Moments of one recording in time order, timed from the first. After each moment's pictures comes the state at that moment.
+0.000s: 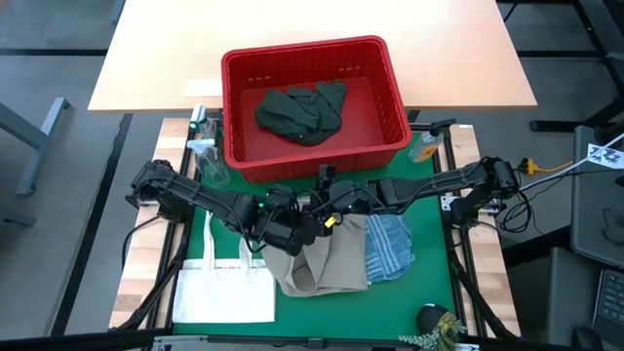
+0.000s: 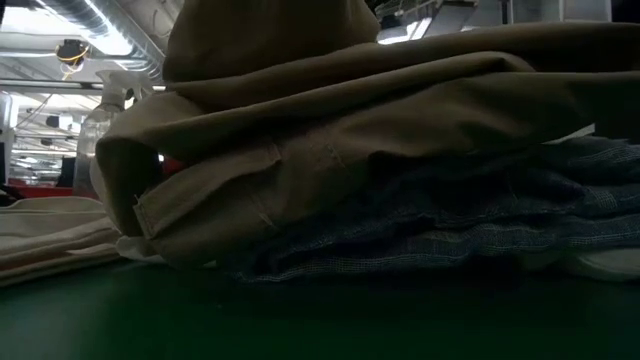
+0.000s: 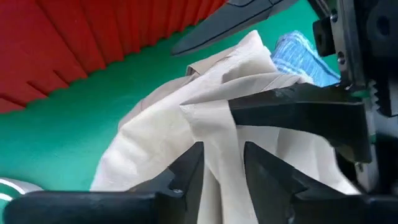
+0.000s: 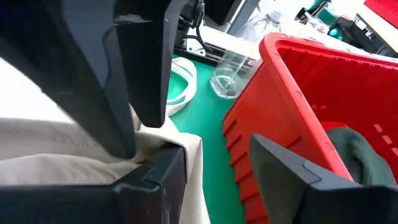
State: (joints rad) left arm -0.35 1.78 1.78 -1.21 -0.62 -1.44; right arm 0.16 1.68 1.36 -0.18 0.32 -0.25
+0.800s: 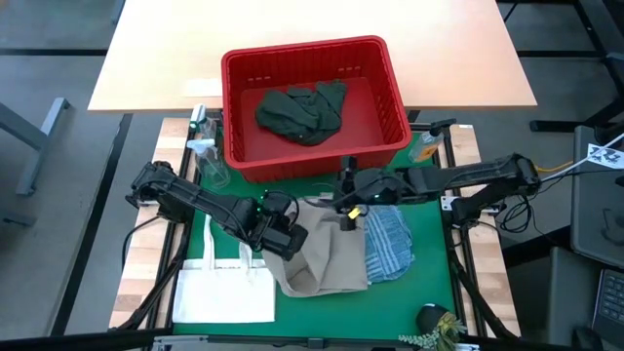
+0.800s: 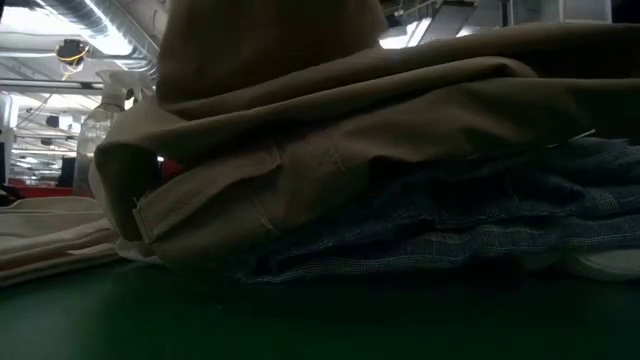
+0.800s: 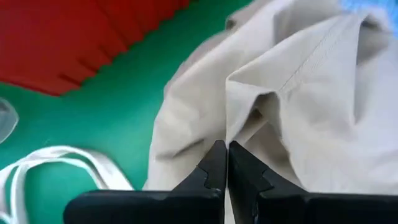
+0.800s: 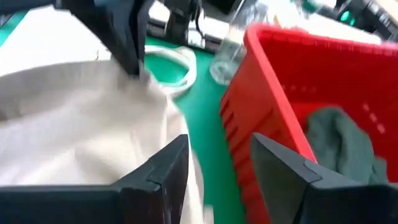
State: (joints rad) left arm -0.38 1.78 1.78 -1.39 -0.52 -1.41; right arm 0.16 1.49 1.36 -0.42 0.28 -0.21
